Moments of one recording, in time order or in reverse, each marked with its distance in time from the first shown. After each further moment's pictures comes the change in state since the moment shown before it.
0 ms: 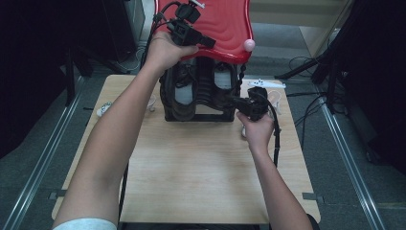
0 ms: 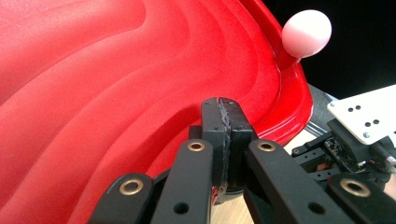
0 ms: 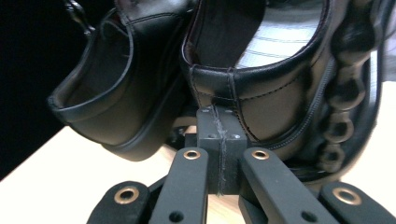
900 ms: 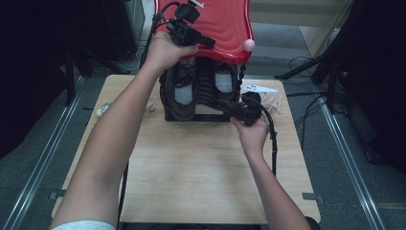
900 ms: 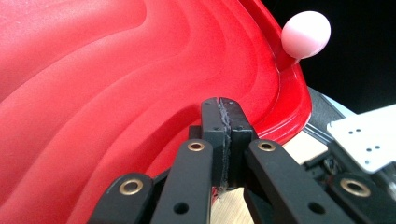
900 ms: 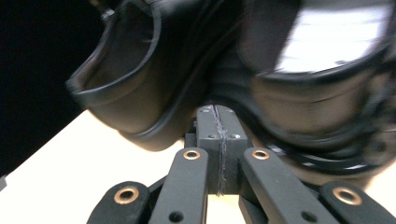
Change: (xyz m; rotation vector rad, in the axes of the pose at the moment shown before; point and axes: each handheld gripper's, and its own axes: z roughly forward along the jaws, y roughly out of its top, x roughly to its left) left arm 0.002 -0.001 -0.001 -0.002 -0.010 -0.005; right arm 0.020 -0.013 0.010 0.029 0.054 0.000
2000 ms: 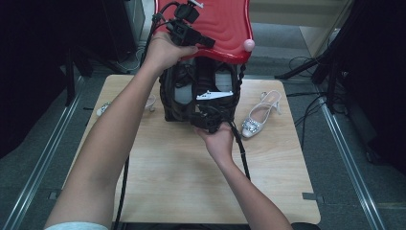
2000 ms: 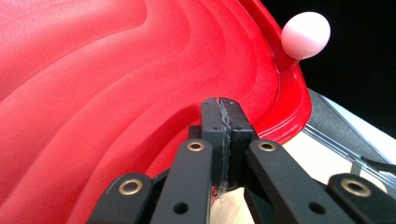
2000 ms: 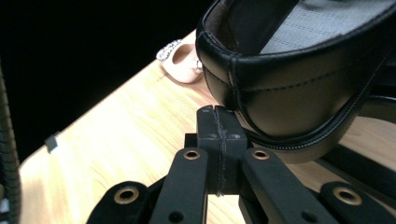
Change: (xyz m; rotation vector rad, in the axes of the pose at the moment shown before) left arm 0.001 -0.001 0.000 -0.003 -0.001 0.000; right arm 0.076 -0.010 0.065 0.138 0.134 -0.096
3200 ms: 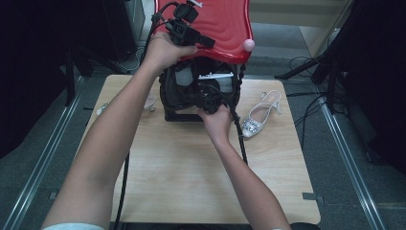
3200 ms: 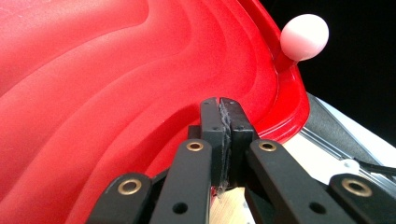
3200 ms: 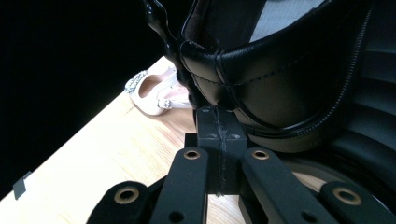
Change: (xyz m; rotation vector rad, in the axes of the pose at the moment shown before) left arm 0.003 0.000 -0.001 -0.001 -0.016 -0.019; right arm -0.034 0.043 0.019 -0.026 -0.064 0.076
